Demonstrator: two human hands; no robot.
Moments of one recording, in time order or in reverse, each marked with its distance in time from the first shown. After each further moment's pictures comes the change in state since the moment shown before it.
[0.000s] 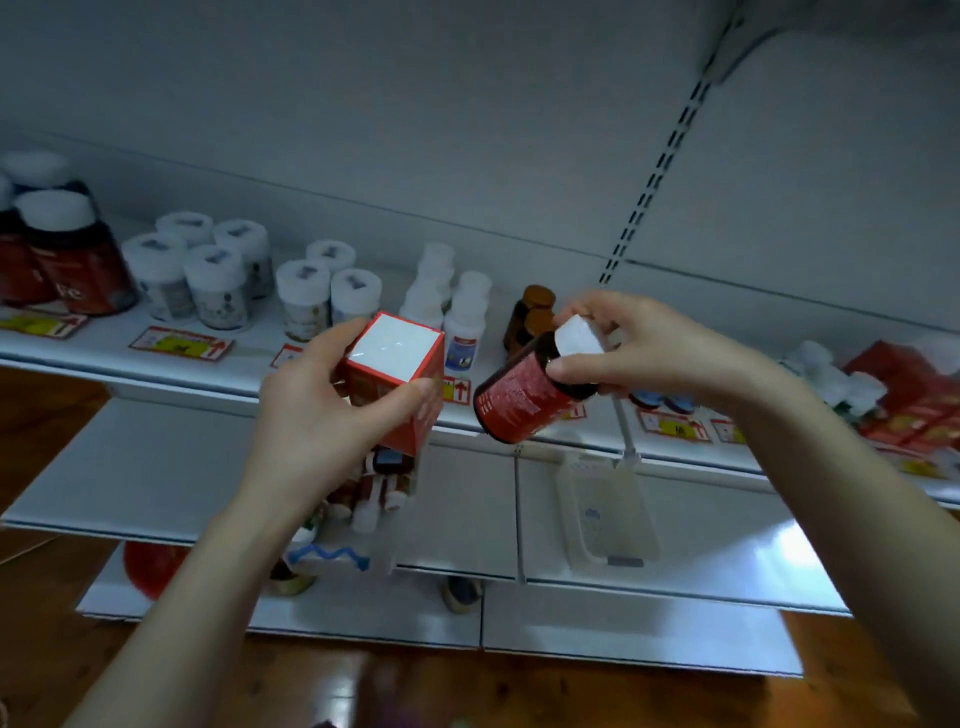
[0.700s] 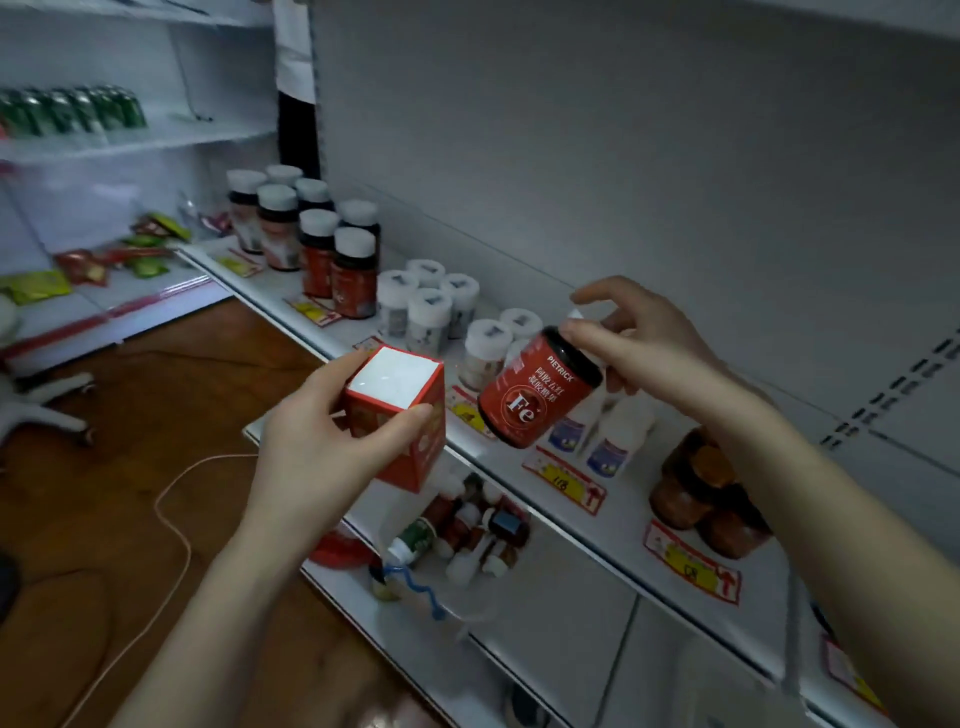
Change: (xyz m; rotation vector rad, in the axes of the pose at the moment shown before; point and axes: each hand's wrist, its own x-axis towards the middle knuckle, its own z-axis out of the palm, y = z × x) left_hand -0.023 0.008 -0.040 0.166 0.526 -0.161; right_hand 0.121 -0.068 0.029 0.084 -0.063 -0.429
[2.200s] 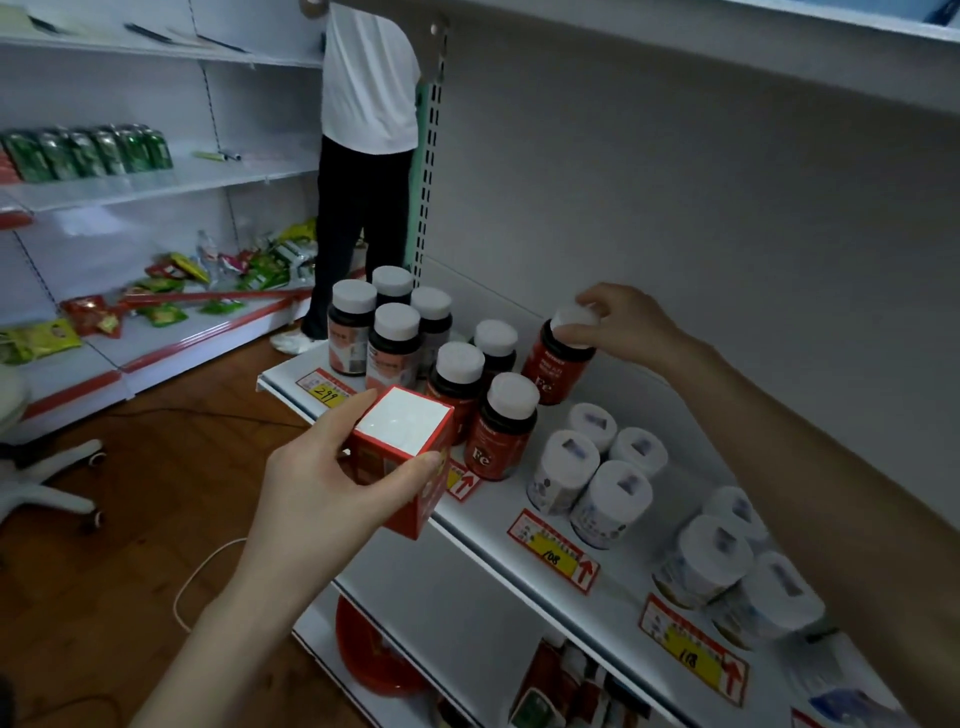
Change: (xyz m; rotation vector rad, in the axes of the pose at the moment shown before) left_hand 0.233 -0.102 -0.119 -0.061 -0.051 -0.019; right_hand 0.313 -0.087 0.137 -0.292 -0.007 -0.010
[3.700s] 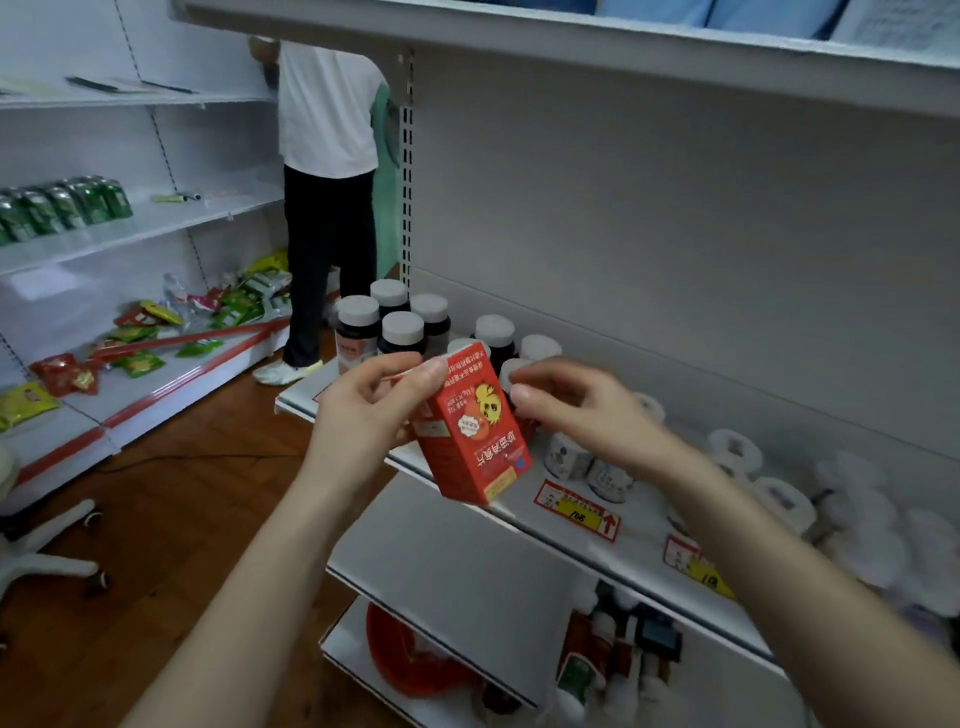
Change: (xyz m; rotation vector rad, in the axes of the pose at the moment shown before) left_hand 0.032 0.016 -0.020 -0.357 -0.243 -0.117; right_hand -0.133 -0.072 0.041 0.621 -0.093 -0.089
